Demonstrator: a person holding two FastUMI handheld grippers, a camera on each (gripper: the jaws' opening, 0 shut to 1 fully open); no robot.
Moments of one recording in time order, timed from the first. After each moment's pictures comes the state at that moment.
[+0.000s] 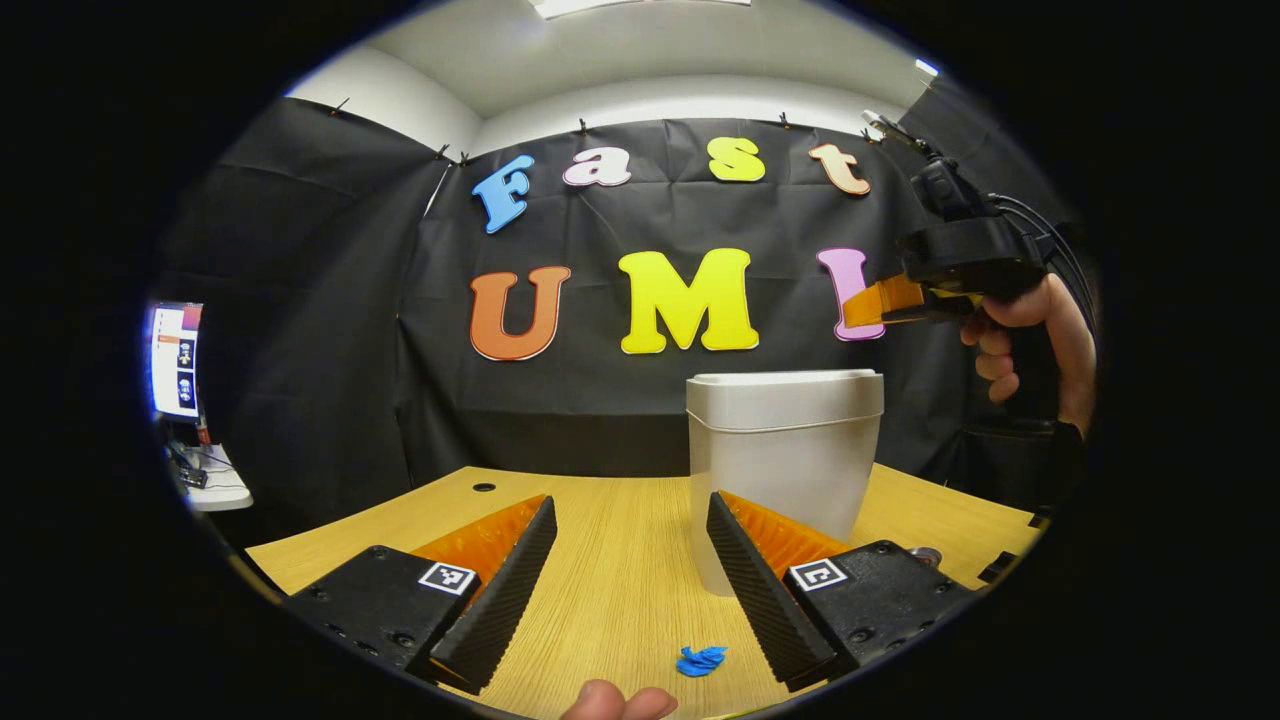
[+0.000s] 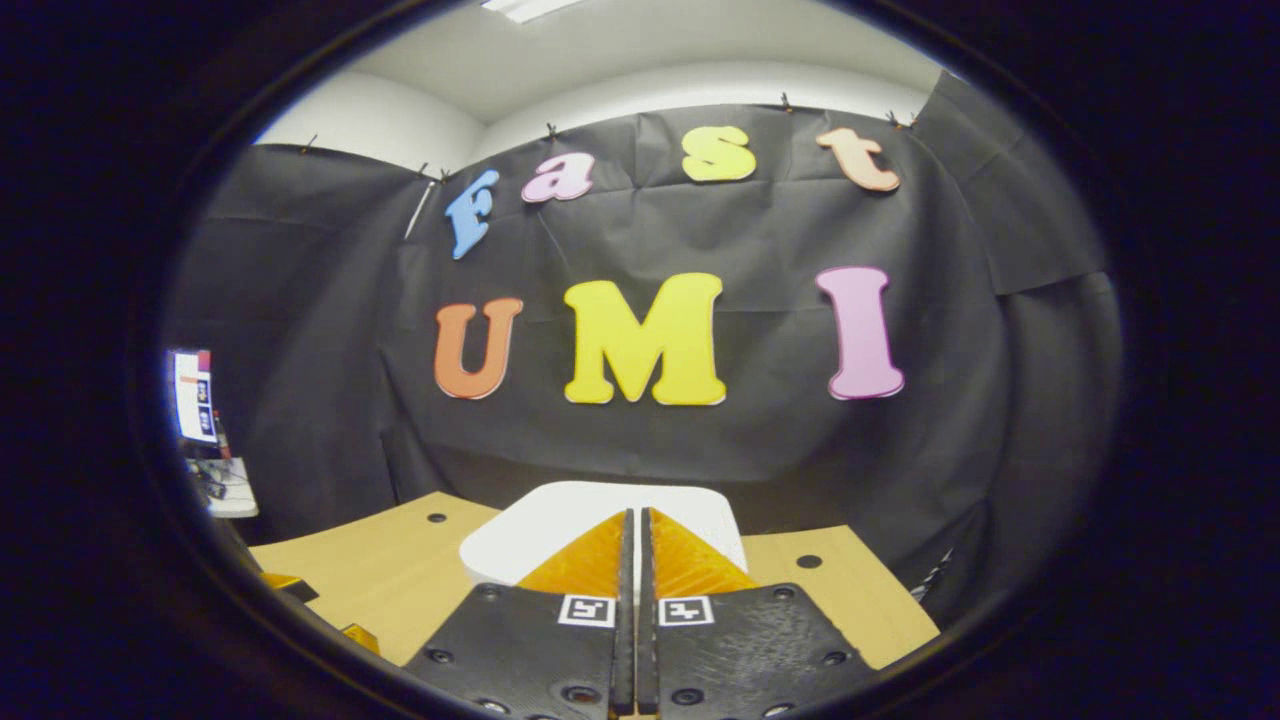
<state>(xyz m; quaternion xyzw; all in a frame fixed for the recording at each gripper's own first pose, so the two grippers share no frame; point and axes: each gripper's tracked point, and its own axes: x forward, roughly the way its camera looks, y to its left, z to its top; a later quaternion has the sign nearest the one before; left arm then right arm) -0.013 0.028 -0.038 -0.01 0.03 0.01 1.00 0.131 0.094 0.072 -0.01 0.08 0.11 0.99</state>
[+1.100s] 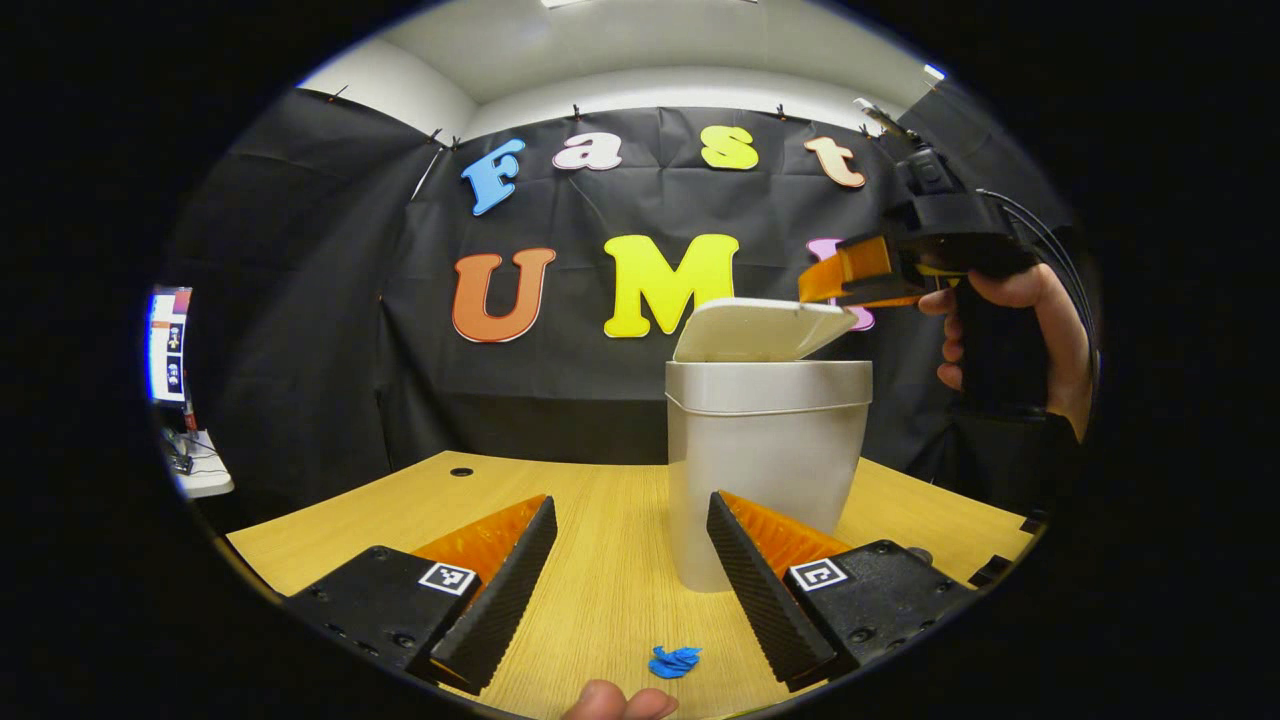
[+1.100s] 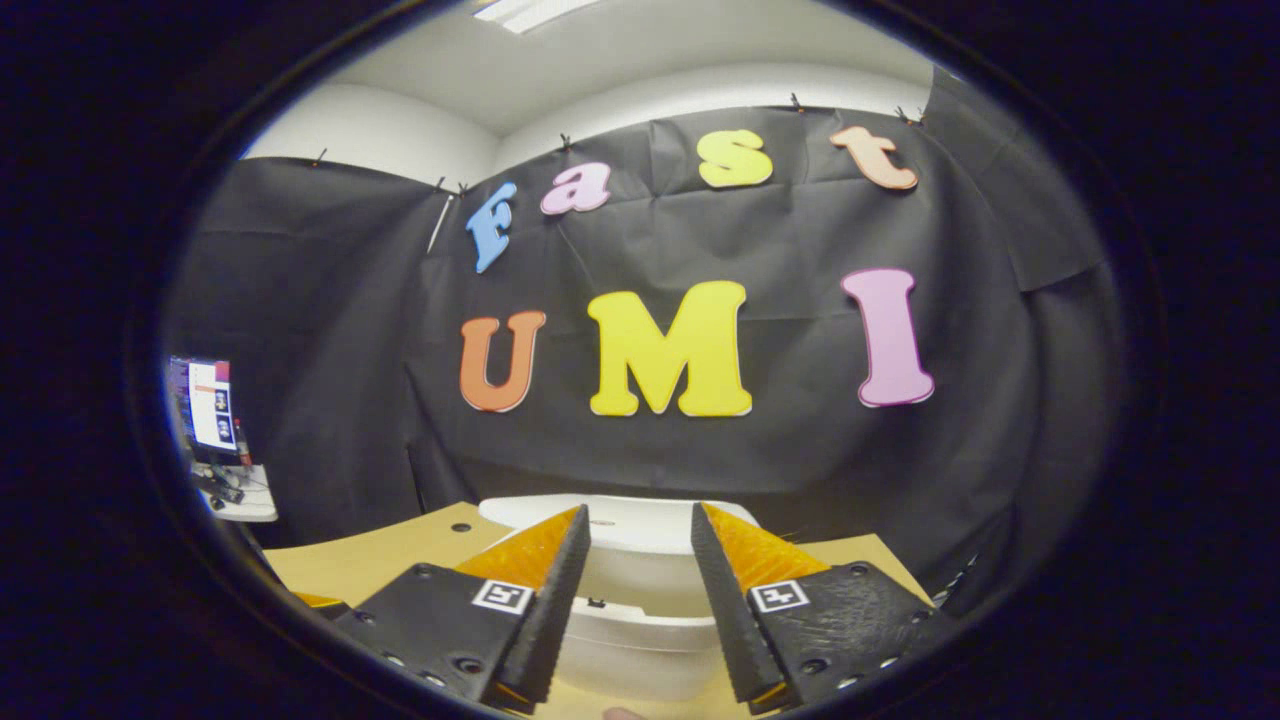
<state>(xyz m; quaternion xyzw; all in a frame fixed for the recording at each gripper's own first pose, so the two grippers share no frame) -0.002 0.009 -0.051 -0.02 0.04 0.00 1.00 0.130 0.087 0.107 0.00 0.03 0.13 0.99</state>
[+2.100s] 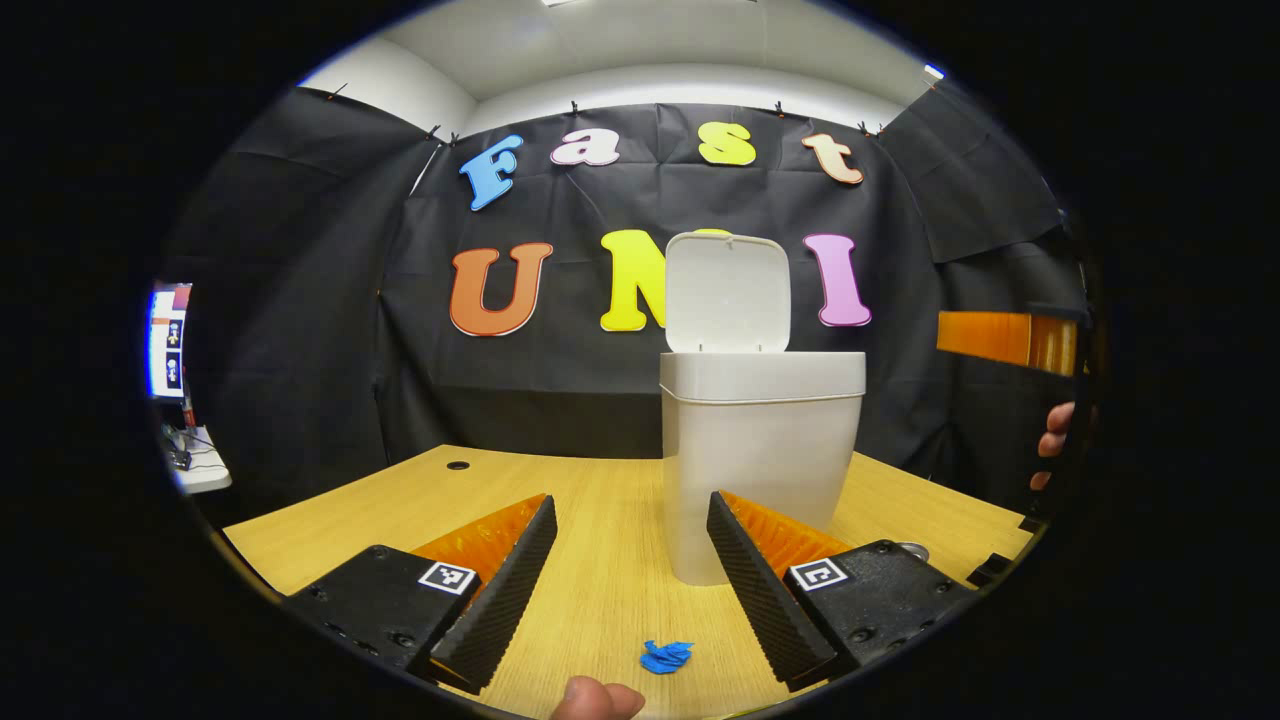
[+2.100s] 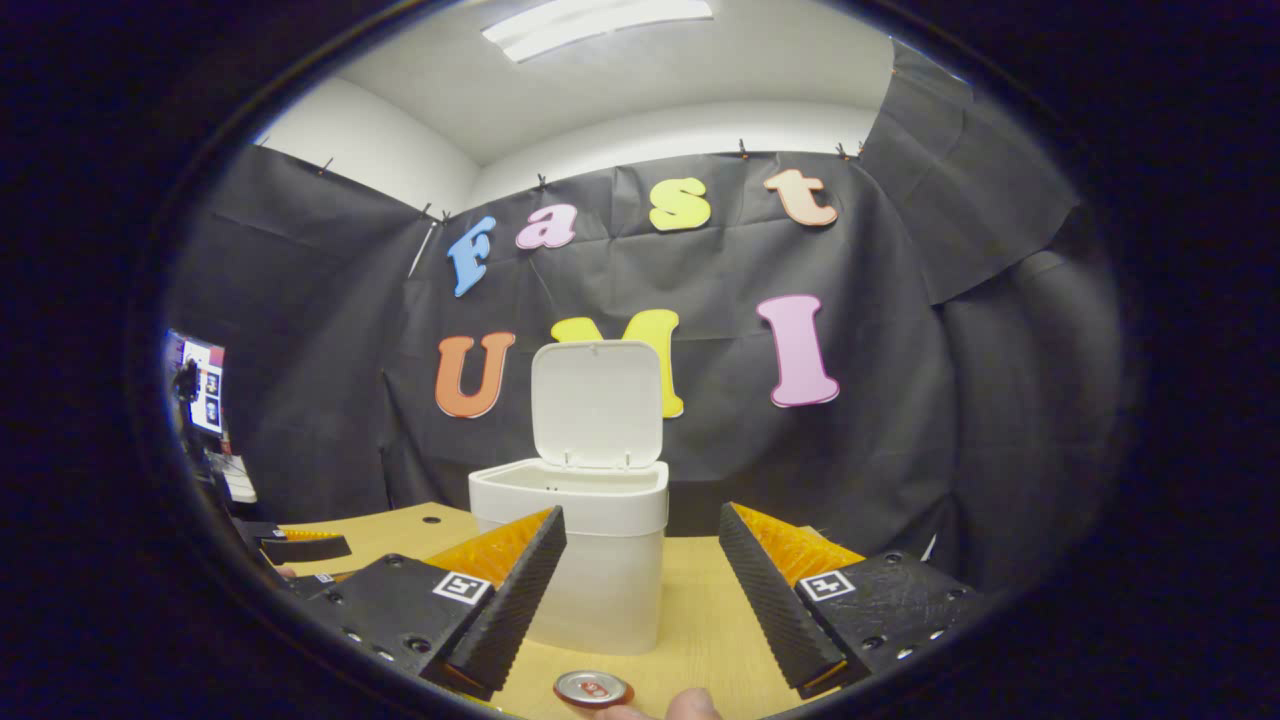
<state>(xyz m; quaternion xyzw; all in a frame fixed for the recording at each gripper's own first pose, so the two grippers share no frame) -0.010 -0.007 -0.064 -0.03 0.05 -0.02 1.00 0.005 0.006 0.036 0.00 -0.01 0.07 1.00</state>
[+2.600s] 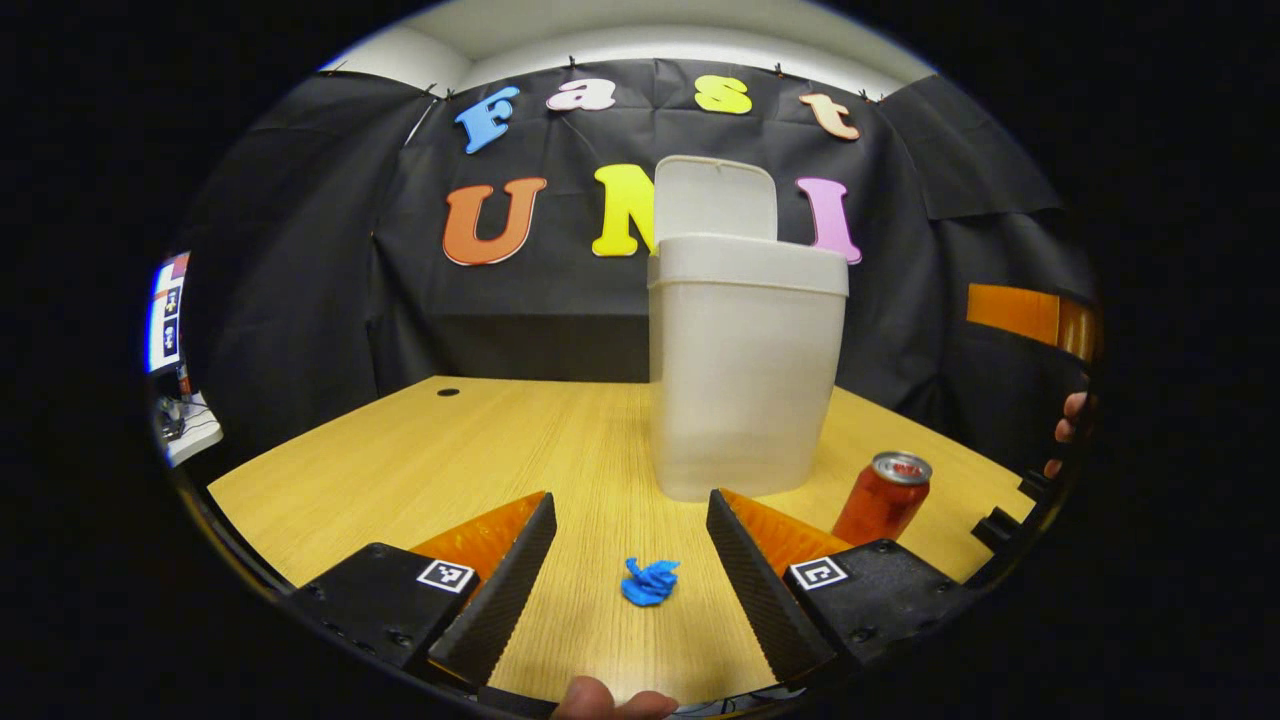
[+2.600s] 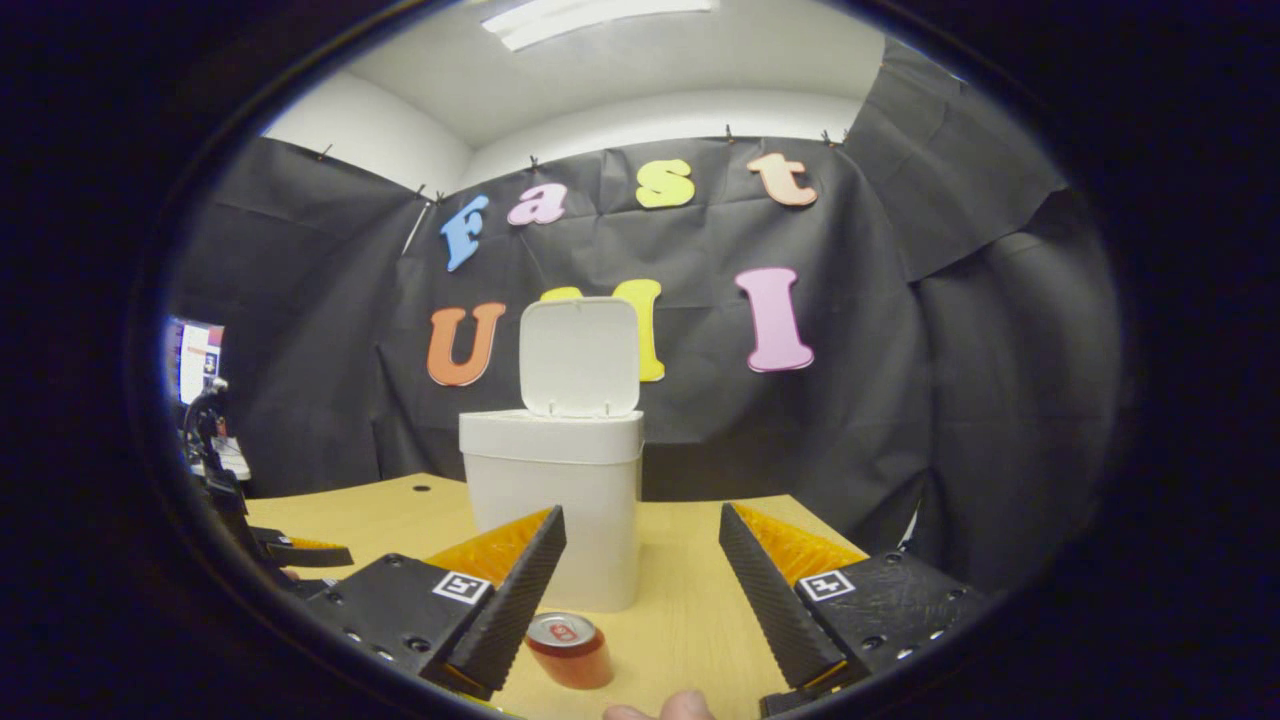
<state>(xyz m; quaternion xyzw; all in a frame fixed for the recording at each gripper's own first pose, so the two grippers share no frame) -0.052 -0.022 -0.160 -0.03 0.16 -0.03 0.99 -0.027 -0.028 -0.019 -0.01 0.02 0.05 1.00</state>
